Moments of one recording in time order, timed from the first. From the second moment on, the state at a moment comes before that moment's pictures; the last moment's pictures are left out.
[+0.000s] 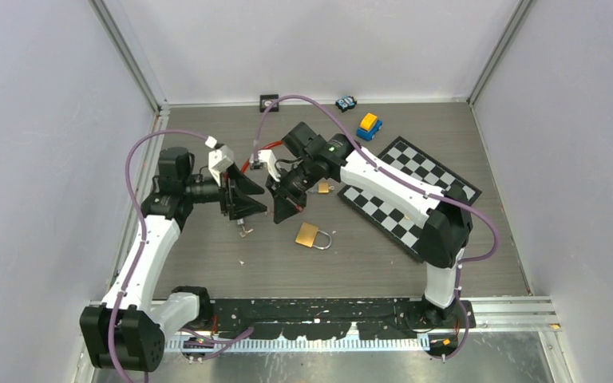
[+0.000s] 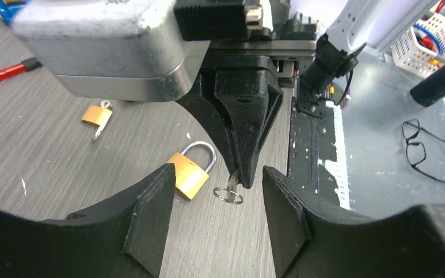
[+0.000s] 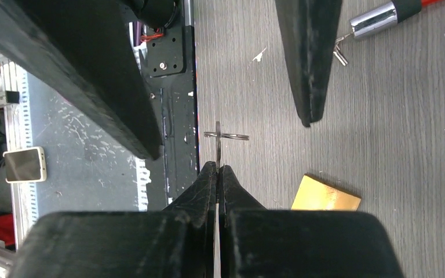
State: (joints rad) left arm -0.06 1.03 0.86 -0.31 1.31 0.20; right arm 0.86 1.87 1.80 -0.91 -0.76 -0.24
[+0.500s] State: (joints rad) left arm -0.16 1.08 0.86 -0.49 1.26 0.40; right arm 0.89 1.87 1.81 -0.94 -0.71 -0.27
